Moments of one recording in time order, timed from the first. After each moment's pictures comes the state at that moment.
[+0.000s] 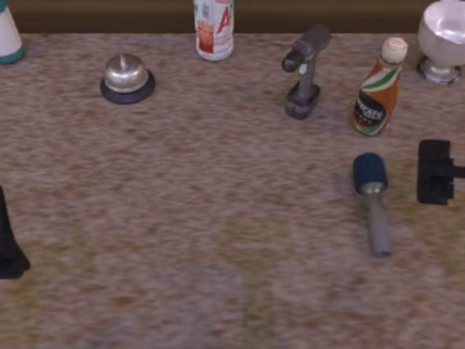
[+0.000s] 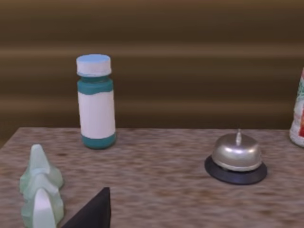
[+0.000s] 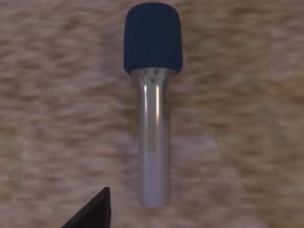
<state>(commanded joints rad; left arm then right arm) 0.00 0.00 0.00 0.00 0.00 0.00 0.32 1.18 0.84 -0.63 0.08 0.34</state>
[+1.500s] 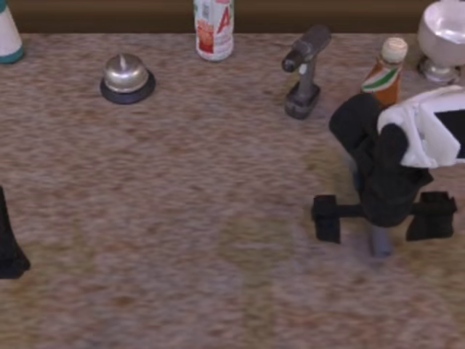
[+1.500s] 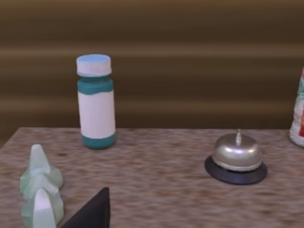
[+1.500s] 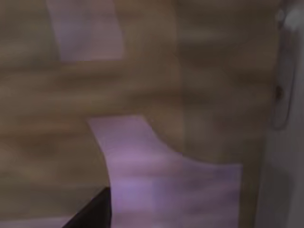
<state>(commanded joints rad) 0.00 0.00 0.00 0.00 0.00 0.00 0.47 1.99 1.15 -0.68 0.13 0.50</state>
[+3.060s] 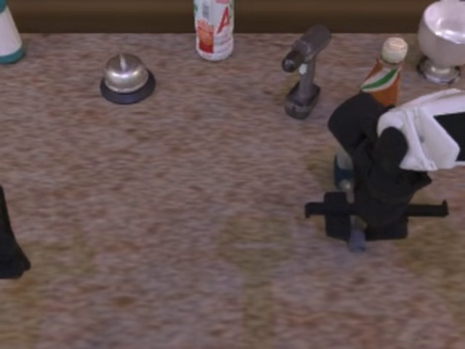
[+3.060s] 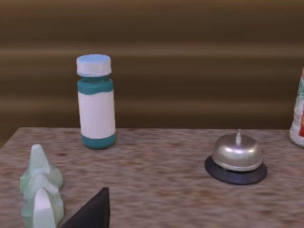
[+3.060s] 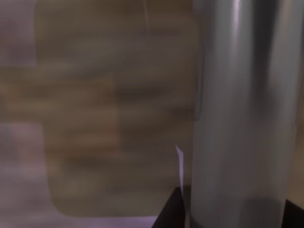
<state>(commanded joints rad) 0.00 0.00 0.00 0.00 0.00 0.00 0.46 2.03 1.12 -0.62 0.13 0.49</state>
